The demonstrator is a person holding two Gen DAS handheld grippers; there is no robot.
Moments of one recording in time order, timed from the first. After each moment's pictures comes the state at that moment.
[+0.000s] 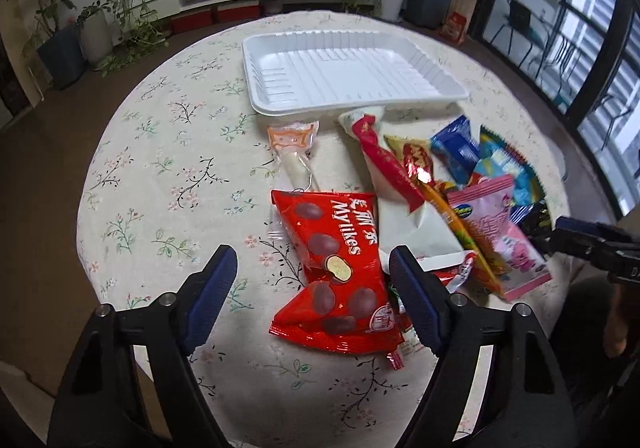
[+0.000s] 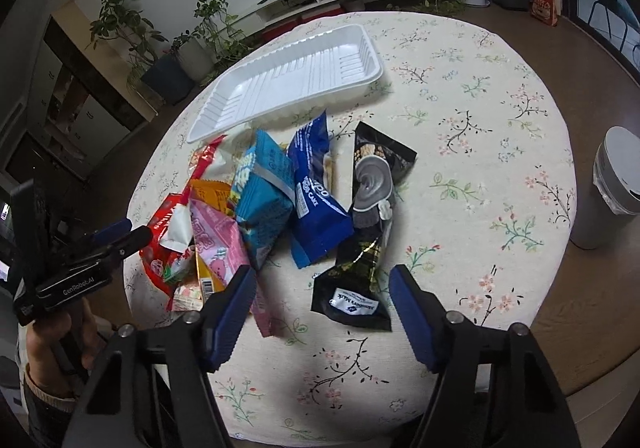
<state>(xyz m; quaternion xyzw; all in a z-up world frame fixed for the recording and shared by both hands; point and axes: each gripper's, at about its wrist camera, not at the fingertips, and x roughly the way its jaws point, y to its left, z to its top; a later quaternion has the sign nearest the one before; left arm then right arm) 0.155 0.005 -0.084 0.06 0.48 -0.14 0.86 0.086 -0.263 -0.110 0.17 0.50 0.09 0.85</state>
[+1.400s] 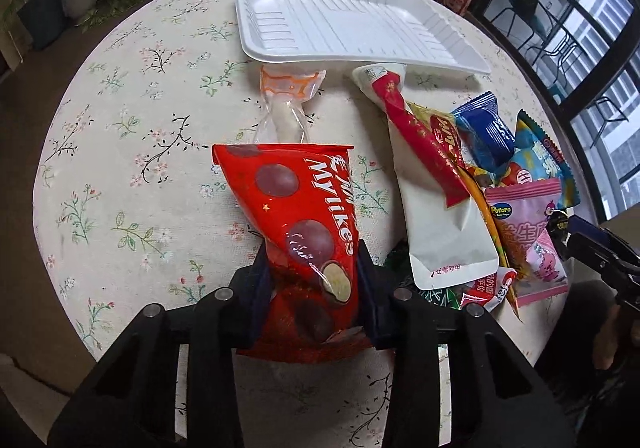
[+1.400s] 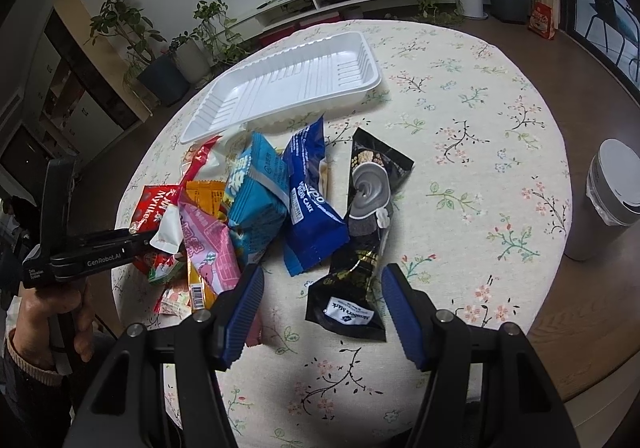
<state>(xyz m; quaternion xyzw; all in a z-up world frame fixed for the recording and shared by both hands) 0.203 0.015 -0.123 0.01 0.55 -0.18 0.82 0.086 -0.258 -0.111 0.15 0.48 0.08 0.86</state>
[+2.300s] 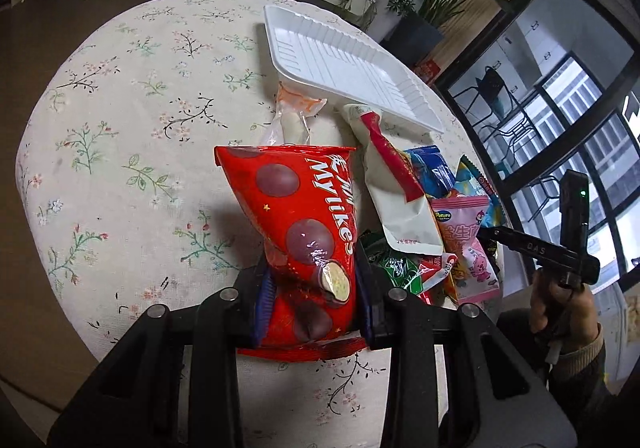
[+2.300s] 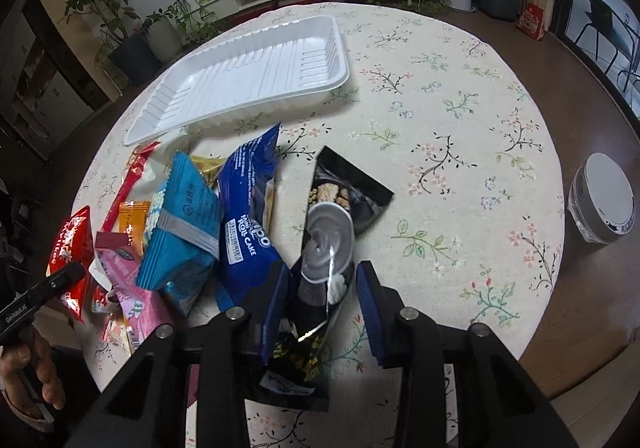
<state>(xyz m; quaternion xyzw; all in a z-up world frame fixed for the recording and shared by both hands) 0.153 0.084 -0.111 -0.15 0.48 -0.23 0.83 0.143 -0.273 -0.131 0.10 0.53 0.03 0.84</state>
